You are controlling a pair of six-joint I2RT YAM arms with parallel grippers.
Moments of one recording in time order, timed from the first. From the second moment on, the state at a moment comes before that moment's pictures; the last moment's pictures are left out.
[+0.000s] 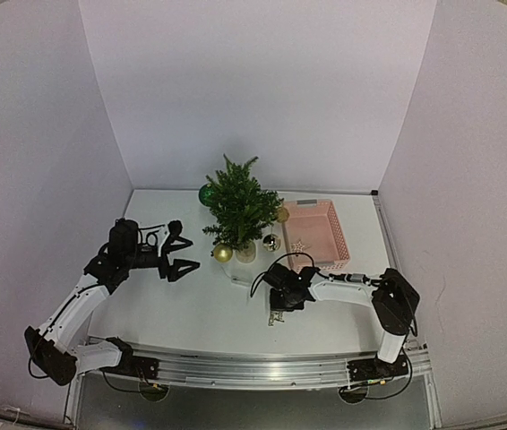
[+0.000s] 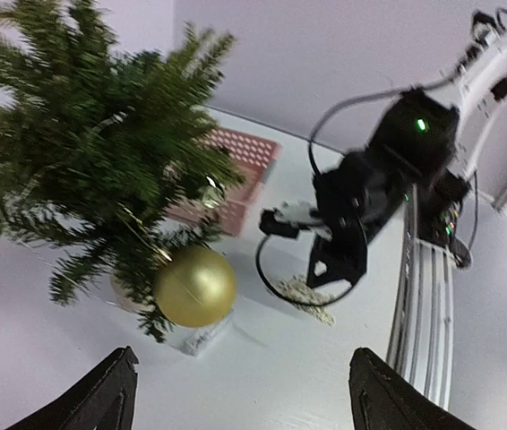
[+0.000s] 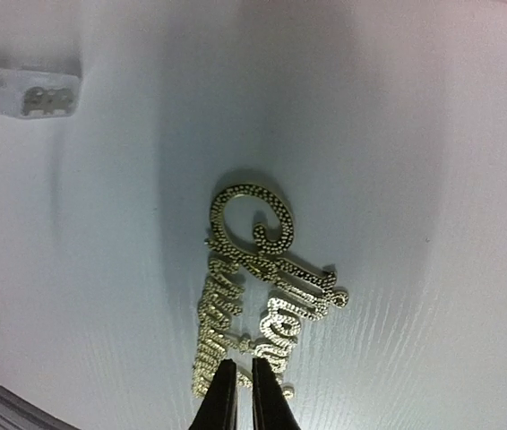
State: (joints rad) left arm -0.45 1.09 1.00 -0.32 0.74 0.17; right arm 0.97 1.86 1.23 -0.66 0.05 0.94
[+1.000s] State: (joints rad) left arm -0.50 1.11 1.00 -0.65 0.91 0.49; right arm 0.88 2.06 1.49 -0.78 0.09 0.75
